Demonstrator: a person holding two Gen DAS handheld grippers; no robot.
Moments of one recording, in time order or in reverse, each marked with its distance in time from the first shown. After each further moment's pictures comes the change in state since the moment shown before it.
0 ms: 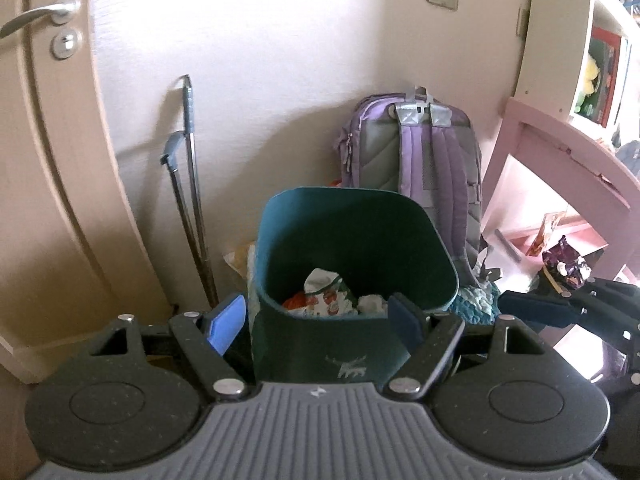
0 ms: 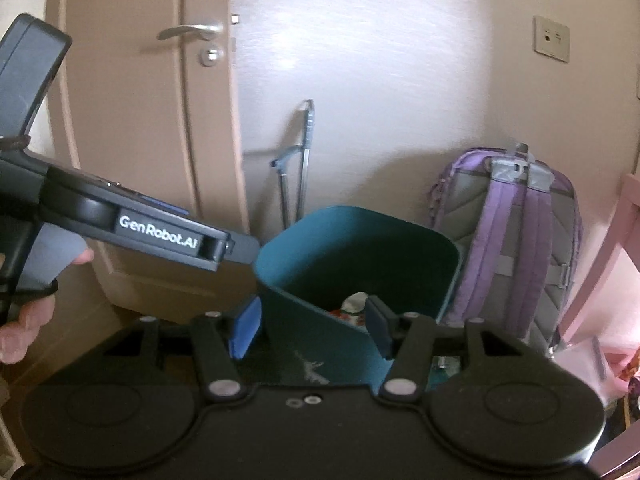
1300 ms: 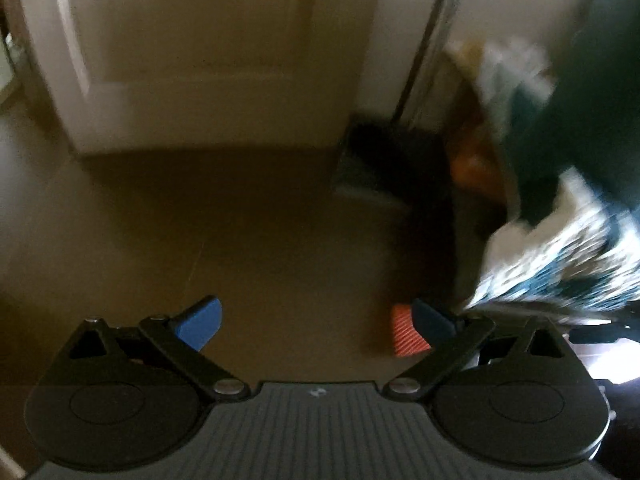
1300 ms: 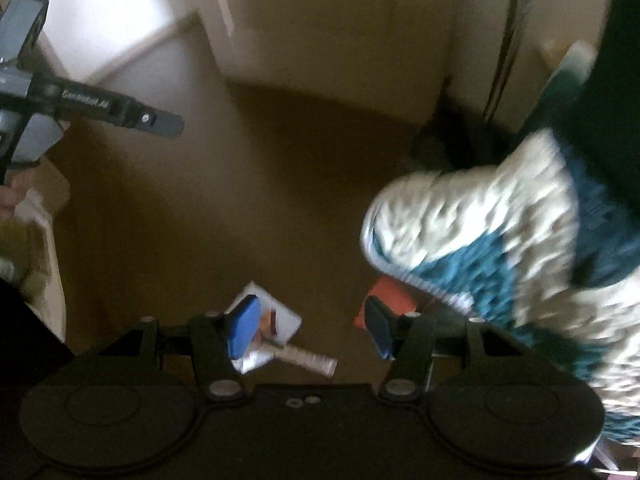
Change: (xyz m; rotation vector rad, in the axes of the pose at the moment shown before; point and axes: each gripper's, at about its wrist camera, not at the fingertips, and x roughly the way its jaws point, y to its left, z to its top) left arm 0.120 0.285 -0.368 -0.356 0.320 0.222; right arm 0.241 0.174 -0.268 -0.213 0.558 0.364
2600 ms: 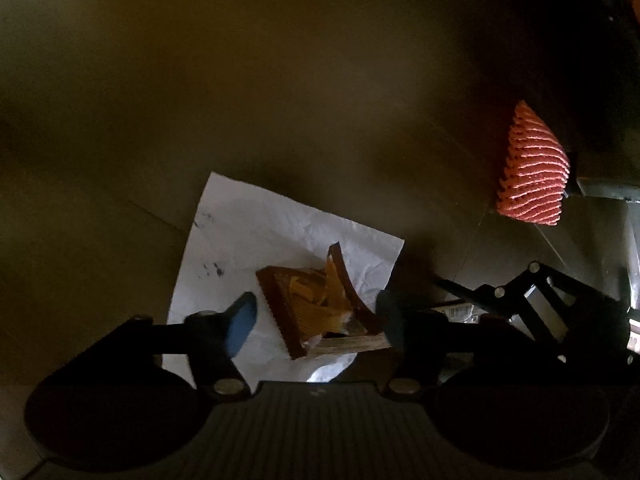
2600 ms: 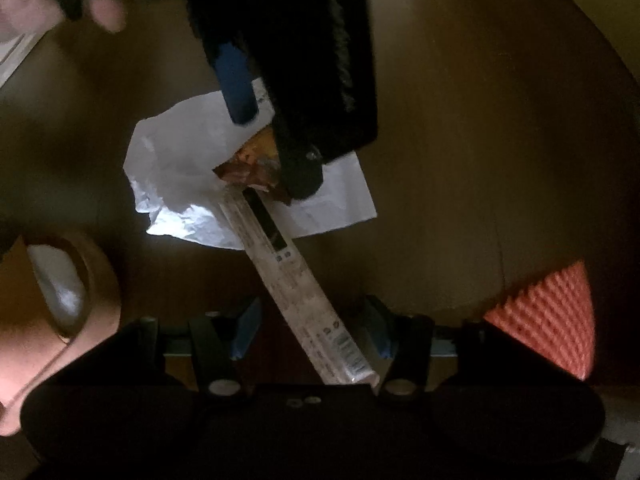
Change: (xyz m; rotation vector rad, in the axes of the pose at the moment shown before) left arm 0.300 0.019 -0.157 -0.348 0.625 -0.089; right arm 0.315 0.038 -0.108 -0.675 0.321 0.128
